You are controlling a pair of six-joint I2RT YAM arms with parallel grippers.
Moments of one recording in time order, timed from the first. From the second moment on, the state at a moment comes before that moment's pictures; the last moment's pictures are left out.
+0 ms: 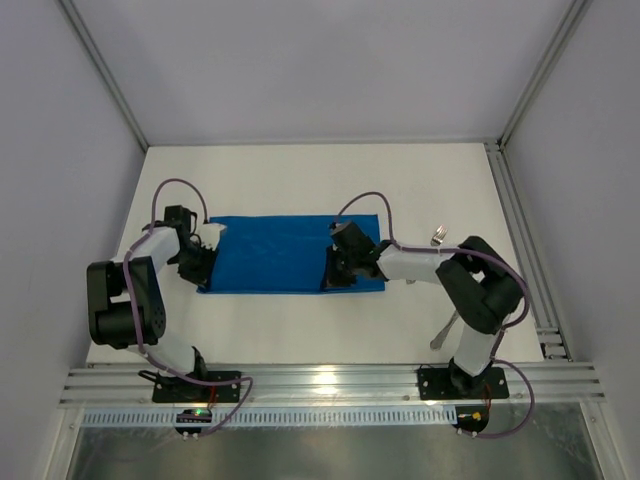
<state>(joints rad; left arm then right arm) 0.12 1.60 0.90 -0.72 0.20 0.47 0.77 1.82 0.99 -0.10 -0.19 0.70</state>
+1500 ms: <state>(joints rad) 0.12 1.59 0.90 -0.72 0.22 0.51 0.38 1.35 0.53 -0.16 -0.22 0.75</state>
